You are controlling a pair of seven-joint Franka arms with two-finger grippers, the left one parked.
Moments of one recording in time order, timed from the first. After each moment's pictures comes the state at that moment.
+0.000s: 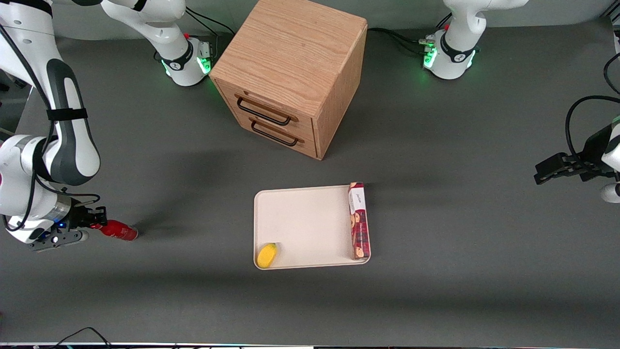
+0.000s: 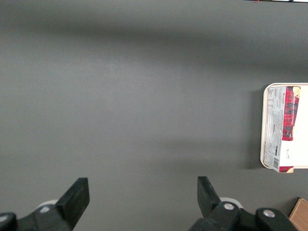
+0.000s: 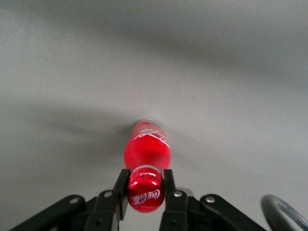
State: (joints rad) arm -0.06 0.44 -0.11 -1.74 -0.05 2.22 -0.36
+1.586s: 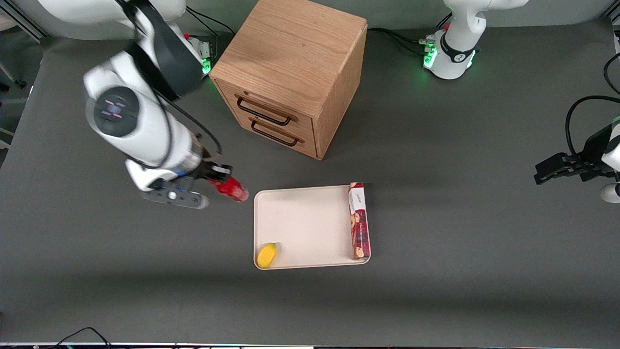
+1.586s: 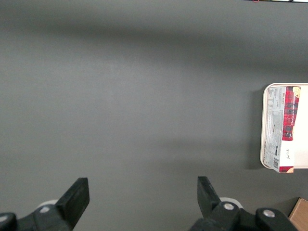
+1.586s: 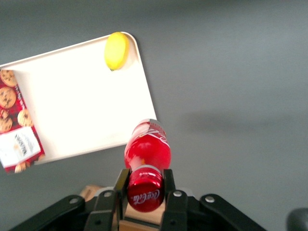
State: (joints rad) arm 0.02 0.47 0.56 -1.37 -0.19 1.73 0.80
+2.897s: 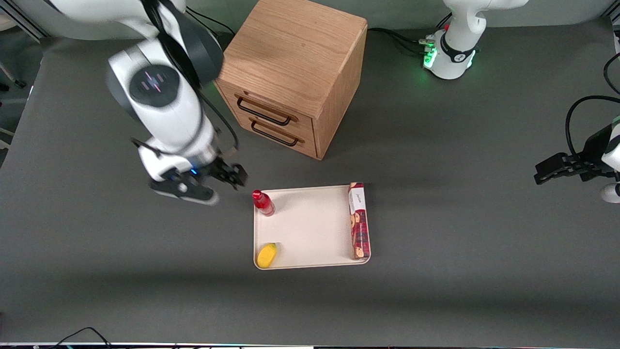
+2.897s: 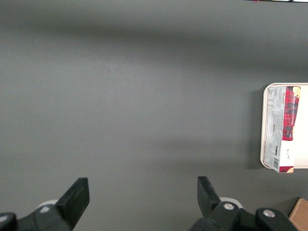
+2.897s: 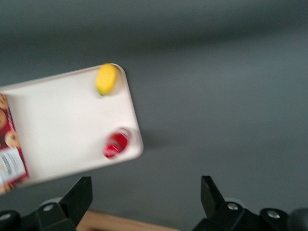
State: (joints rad) arm -0.02 0.38 0.66 -1.29 -0.36 1.56 0.78
